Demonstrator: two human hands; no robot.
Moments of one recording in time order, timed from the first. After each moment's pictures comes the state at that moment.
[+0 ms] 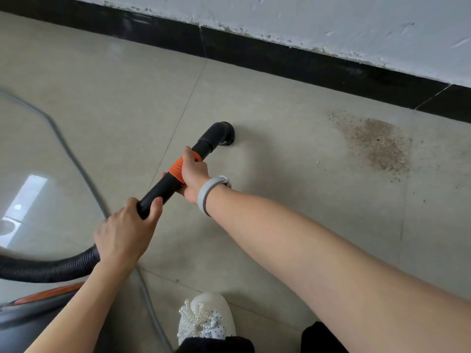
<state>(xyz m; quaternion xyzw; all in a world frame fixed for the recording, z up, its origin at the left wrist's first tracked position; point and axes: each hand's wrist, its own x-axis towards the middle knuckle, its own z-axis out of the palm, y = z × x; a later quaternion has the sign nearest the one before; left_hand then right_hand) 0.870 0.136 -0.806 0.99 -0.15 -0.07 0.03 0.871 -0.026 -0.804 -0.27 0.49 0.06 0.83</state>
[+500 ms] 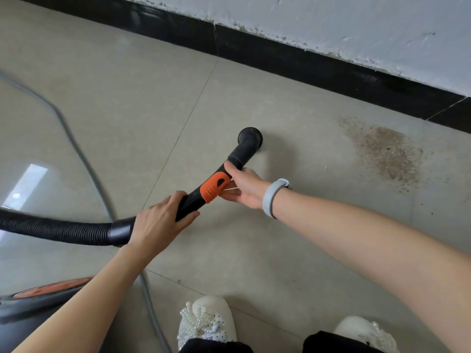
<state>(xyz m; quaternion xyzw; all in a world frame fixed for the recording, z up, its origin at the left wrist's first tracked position) 0.869 0.114 -0.824 0.92 -0.36 -0.17 0.05 0.810 -0.091 -0.830 -0.42 0.47 0.14 0.77</state>
